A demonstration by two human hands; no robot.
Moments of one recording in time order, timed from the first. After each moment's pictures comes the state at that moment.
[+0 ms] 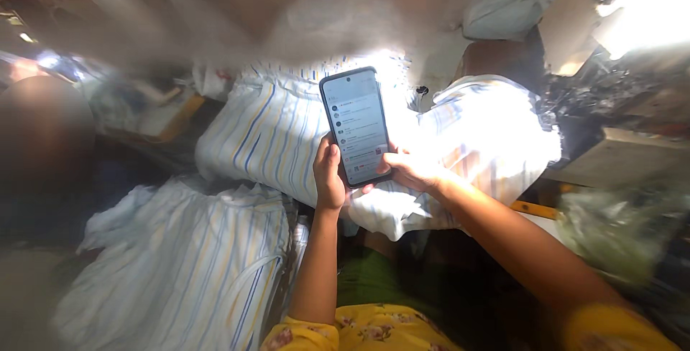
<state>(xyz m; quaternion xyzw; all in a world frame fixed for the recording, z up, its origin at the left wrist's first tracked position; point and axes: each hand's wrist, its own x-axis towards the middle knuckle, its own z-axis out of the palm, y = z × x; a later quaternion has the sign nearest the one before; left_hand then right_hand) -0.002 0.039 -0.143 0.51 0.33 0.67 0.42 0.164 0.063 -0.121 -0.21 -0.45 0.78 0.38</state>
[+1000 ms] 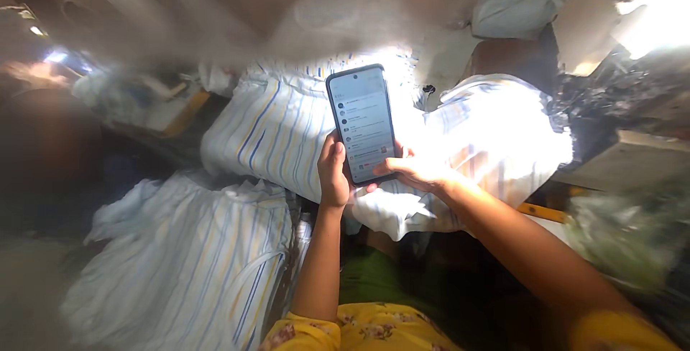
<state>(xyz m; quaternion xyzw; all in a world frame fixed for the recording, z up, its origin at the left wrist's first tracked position) -0.002 0.038 -0.144 0.51 0.34 0.67 0.41 0.164 0.063 -0.121 -0.22 -0.46 0.78 0.37</state>
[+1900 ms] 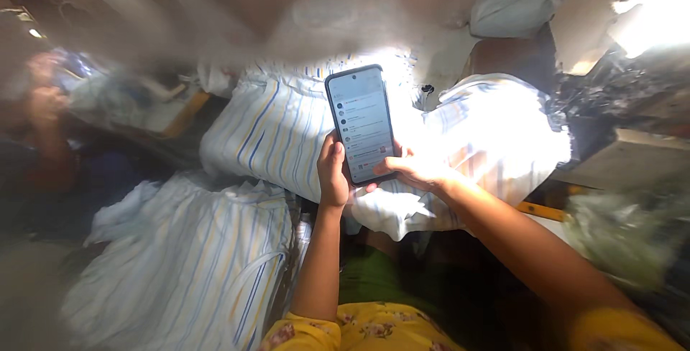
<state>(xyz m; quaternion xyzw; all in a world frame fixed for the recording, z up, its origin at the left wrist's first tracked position) -0.001 0.038 -0.142 0.51 0.34 0.67 0.42 0.164 0.063 -0.122 -0.22 -0.47 0.77 0.37</state>
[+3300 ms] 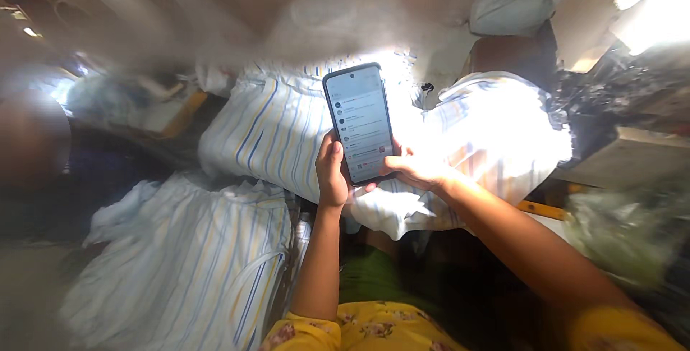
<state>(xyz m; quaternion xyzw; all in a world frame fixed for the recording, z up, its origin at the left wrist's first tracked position) -0.003 0.039 -0.144 0.51 0.32 0.68 0.43 0.165 0.063 -0.122 -0.21 -0.47 0.77 0.37</state>
